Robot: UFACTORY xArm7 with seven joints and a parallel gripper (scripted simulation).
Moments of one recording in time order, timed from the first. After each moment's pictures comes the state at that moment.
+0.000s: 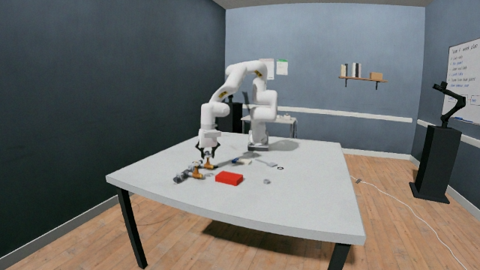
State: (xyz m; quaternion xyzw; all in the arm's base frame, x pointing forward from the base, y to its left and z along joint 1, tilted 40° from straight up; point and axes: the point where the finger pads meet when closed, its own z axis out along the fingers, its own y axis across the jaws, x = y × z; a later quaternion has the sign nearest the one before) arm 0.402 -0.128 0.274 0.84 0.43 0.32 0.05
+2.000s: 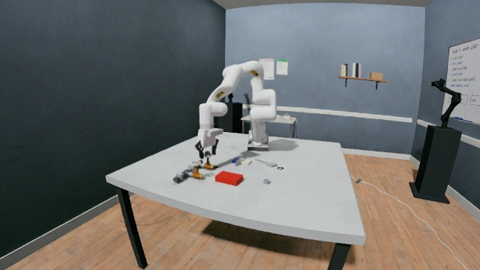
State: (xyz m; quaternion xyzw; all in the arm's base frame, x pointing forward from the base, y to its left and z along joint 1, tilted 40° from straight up) arm 0.402 -0.128 0.274 0.73 0.59 0.33 0.10
